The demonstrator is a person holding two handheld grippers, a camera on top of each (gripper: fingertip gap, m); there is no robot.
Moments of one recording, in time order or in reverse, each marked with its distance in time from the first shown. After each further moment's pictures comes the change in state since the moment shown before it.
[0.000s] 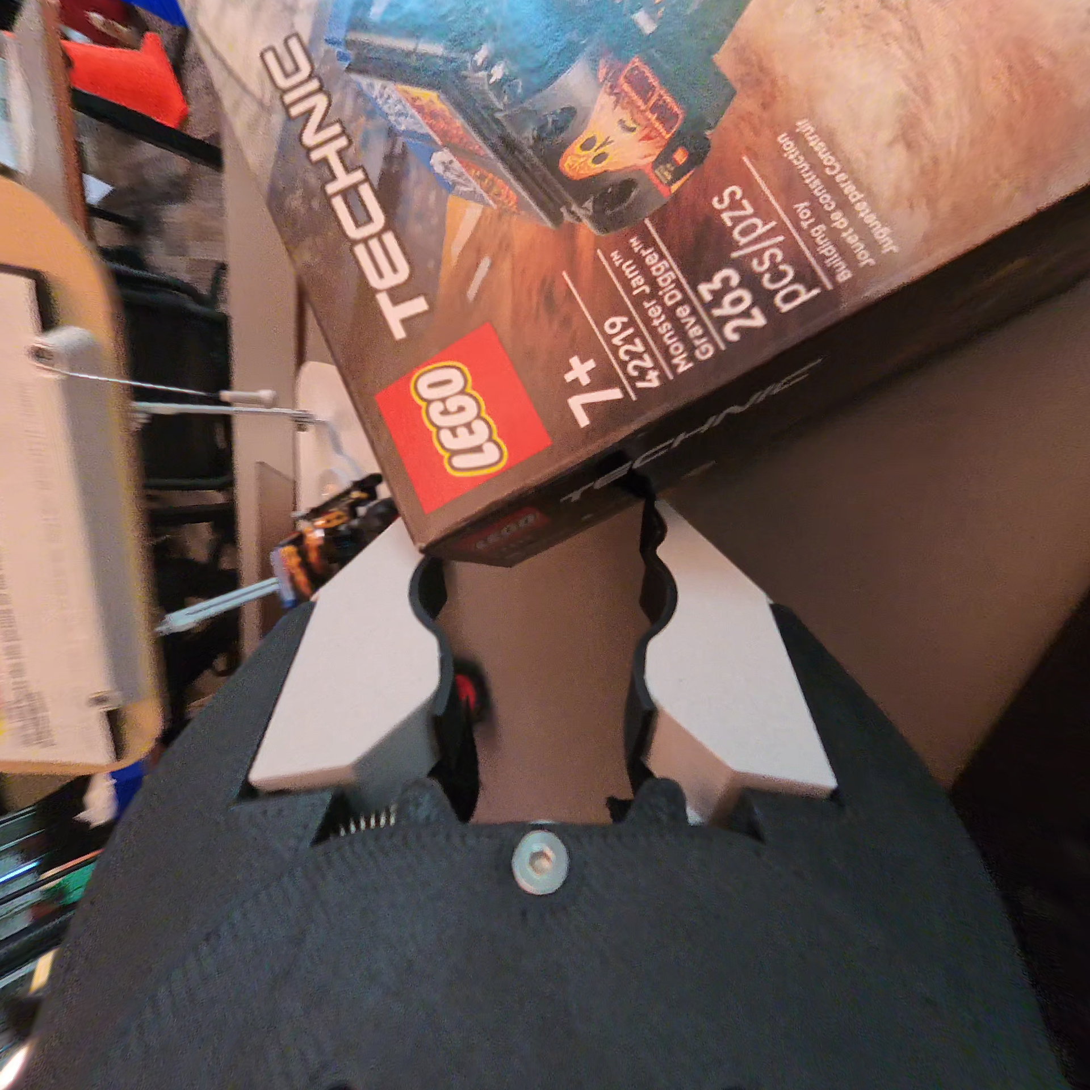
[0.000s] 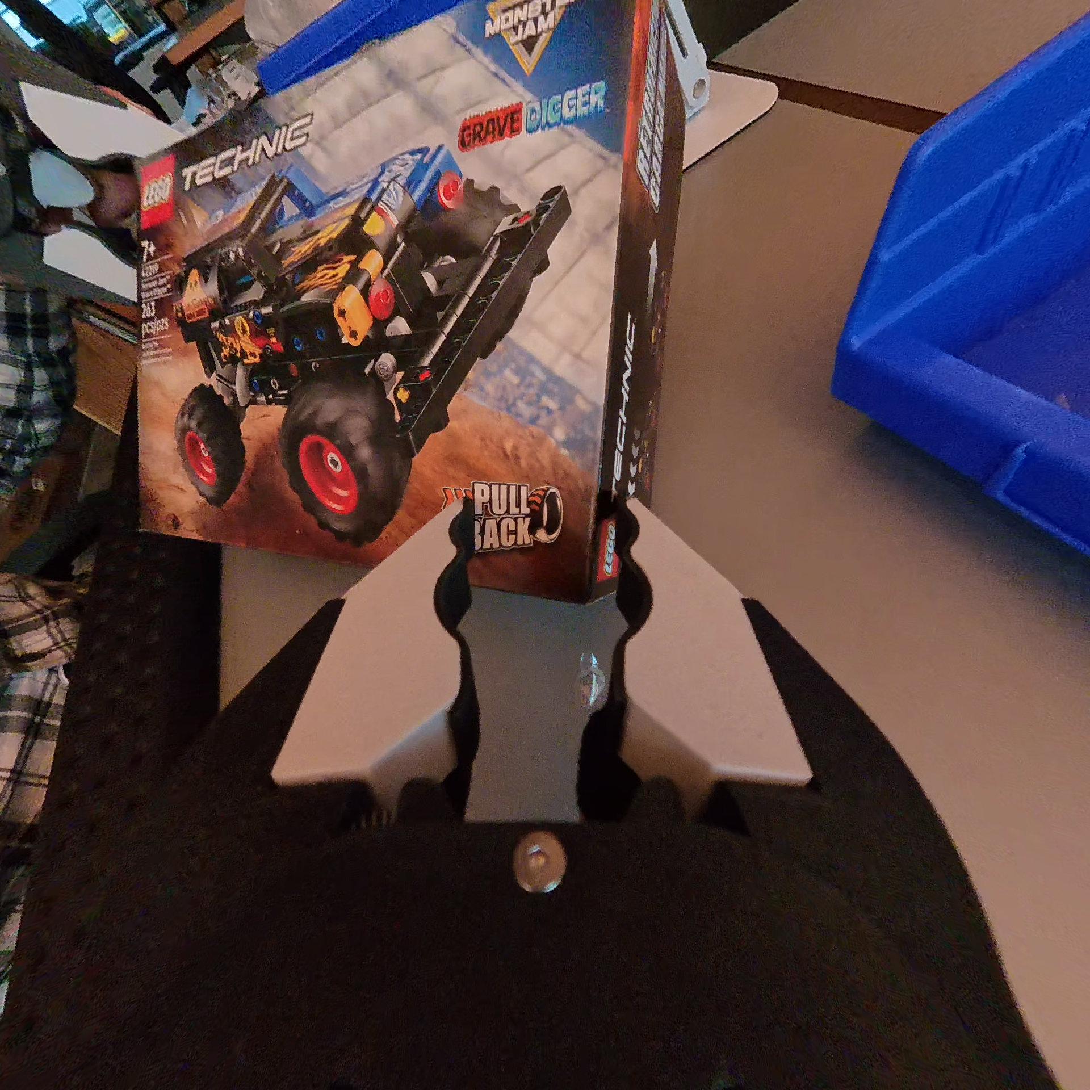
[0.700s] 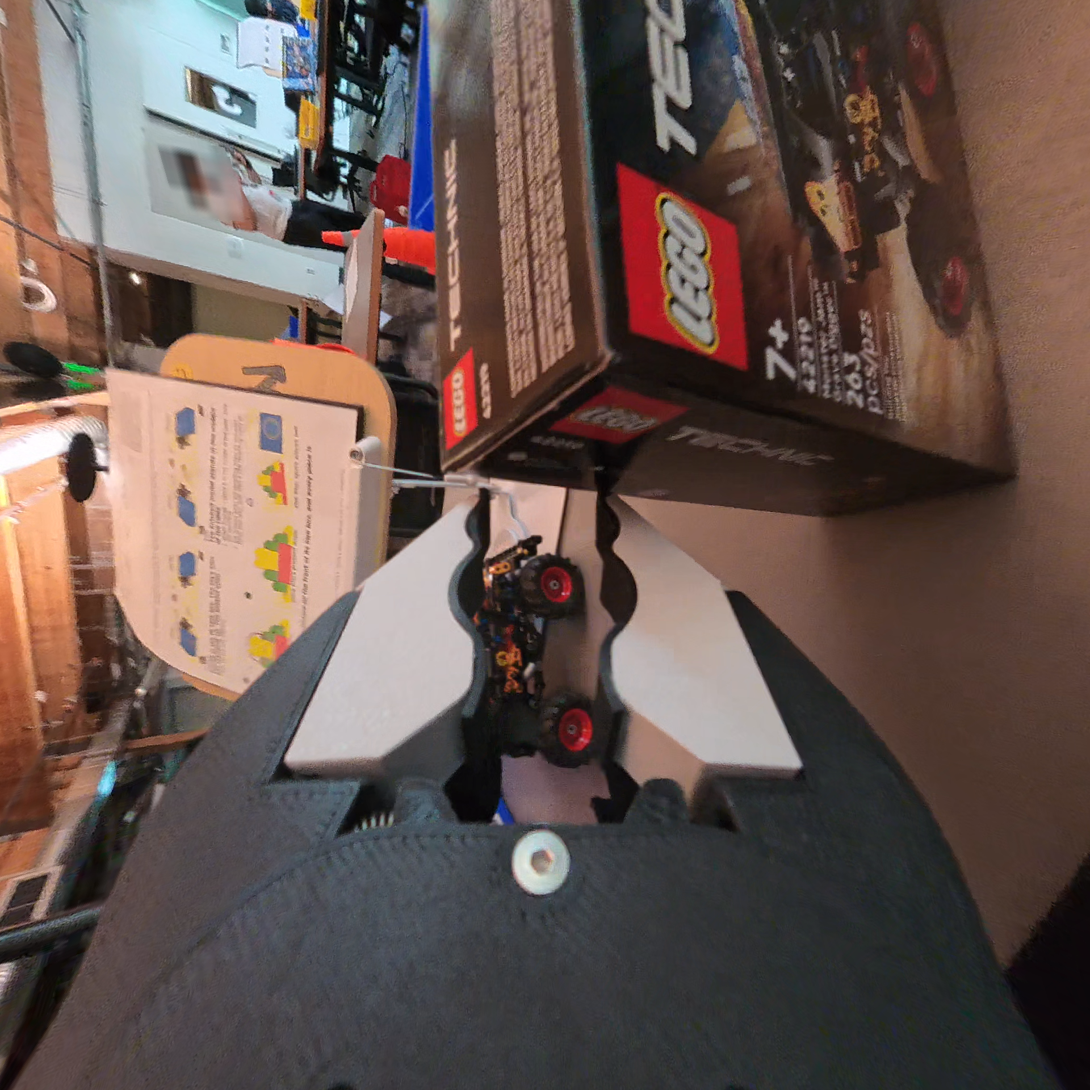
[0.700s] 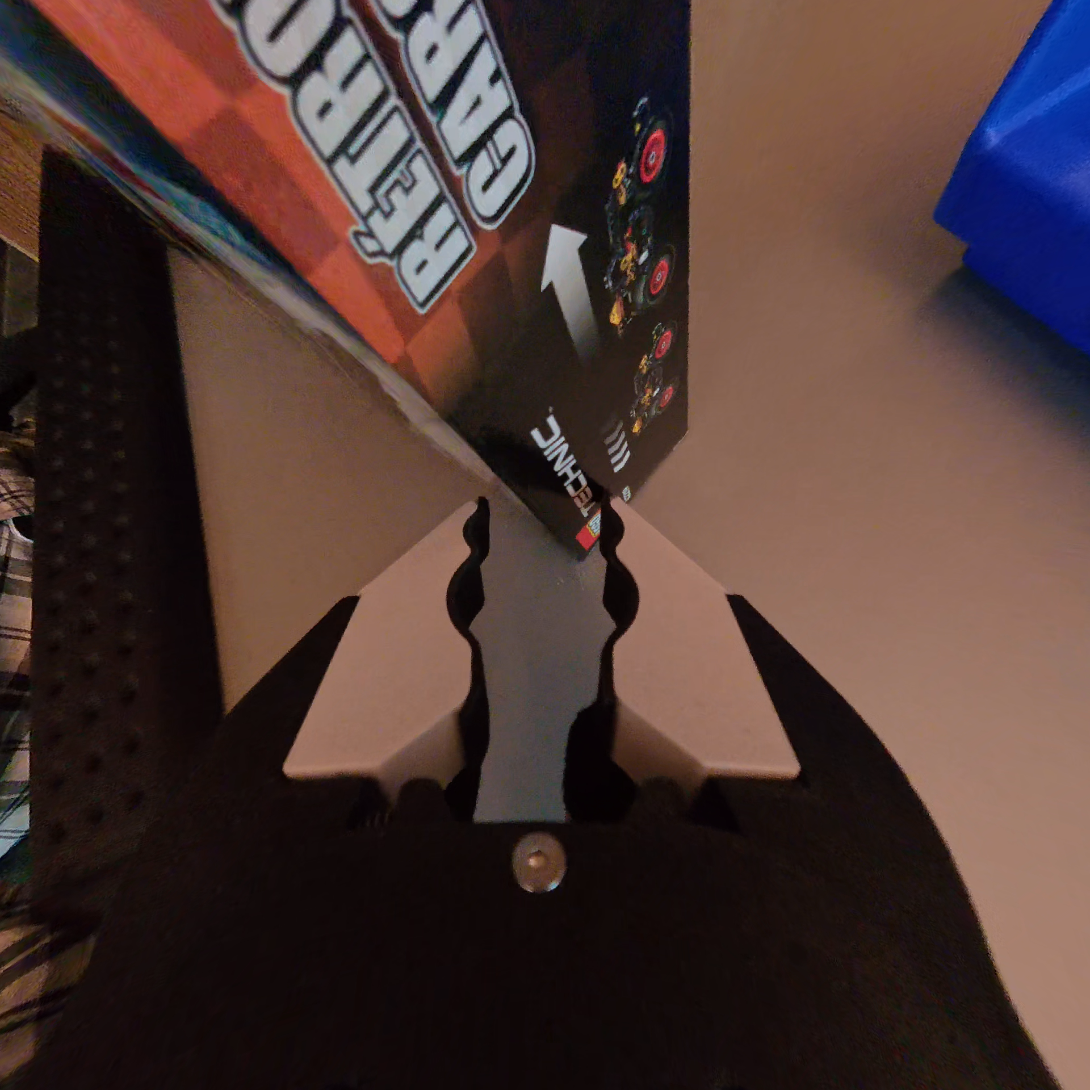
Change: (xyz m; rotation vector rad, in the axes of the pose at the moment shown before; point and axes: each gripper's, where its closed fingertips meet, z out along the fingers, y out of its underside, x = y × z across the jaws) left arm -0.024 -0.049 -0.050 0.138 -0.342 0.110; right arm -0.010 0.052 -0.016 -0.230 0.013 -0.068
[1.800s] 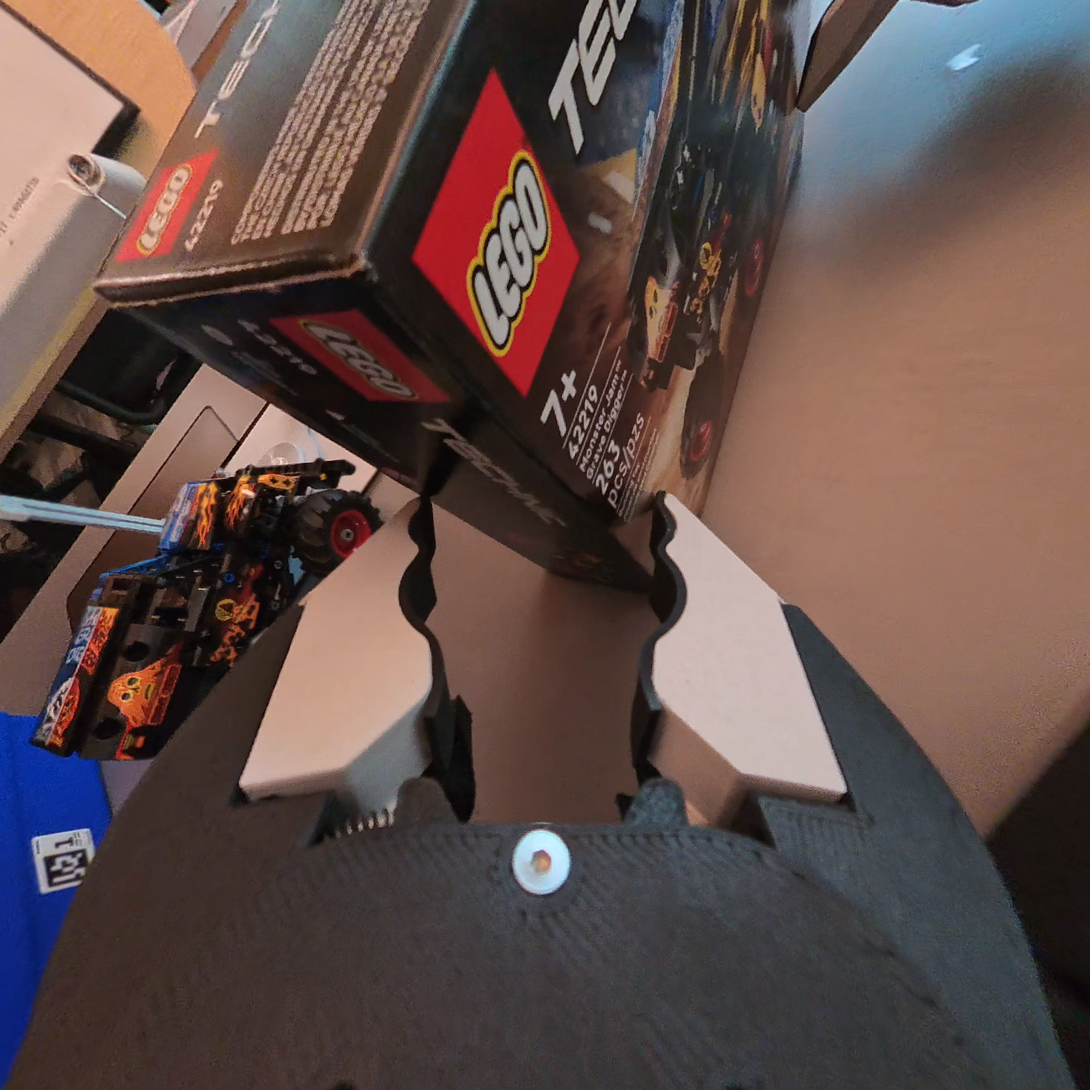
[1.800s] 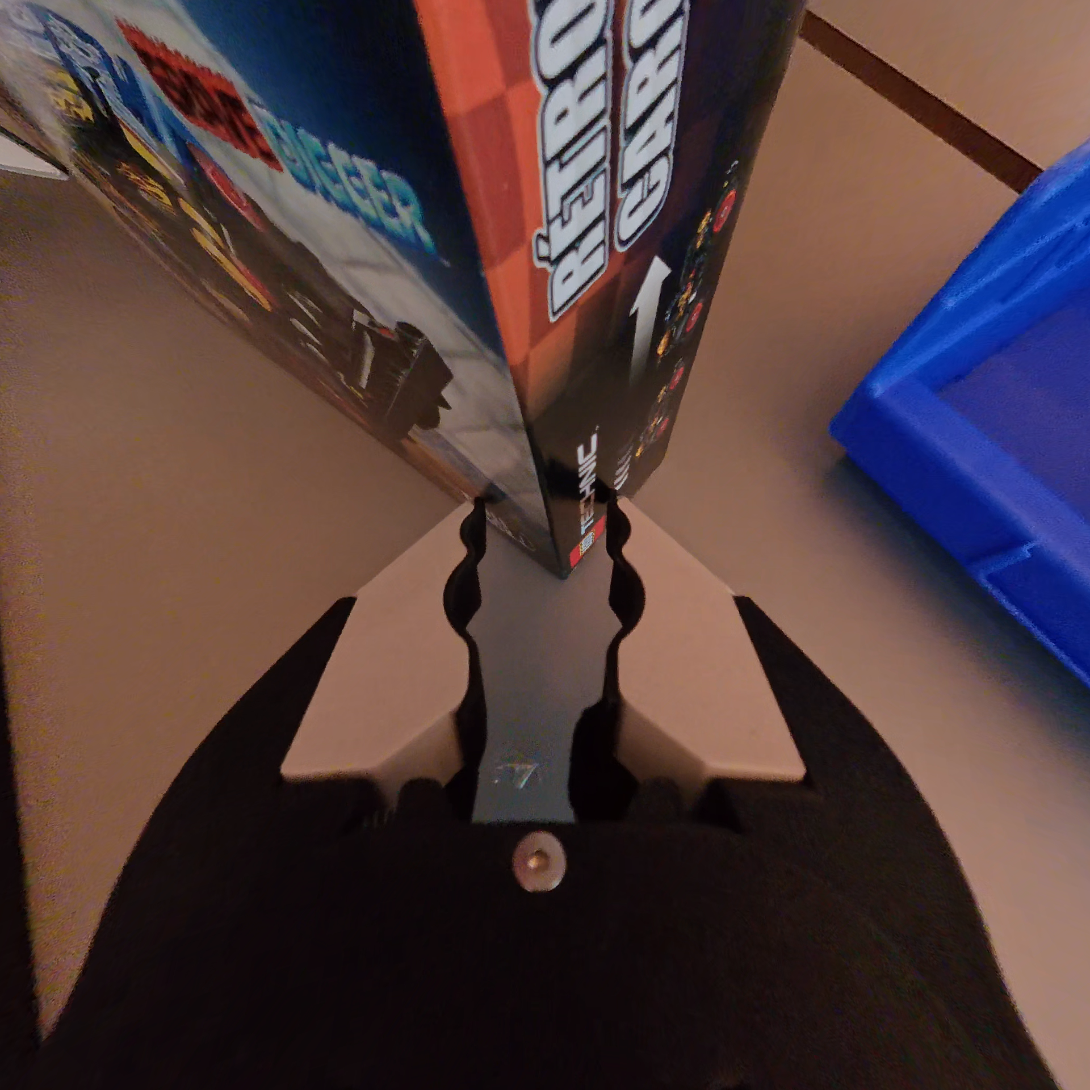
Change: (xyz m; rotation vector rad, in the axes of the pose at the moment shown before) left arm 0.041 0.046 0.045 0.024 0.227 -0.610; right arm 0.027 -0.054 0.046 0.058 0.196 -0.085
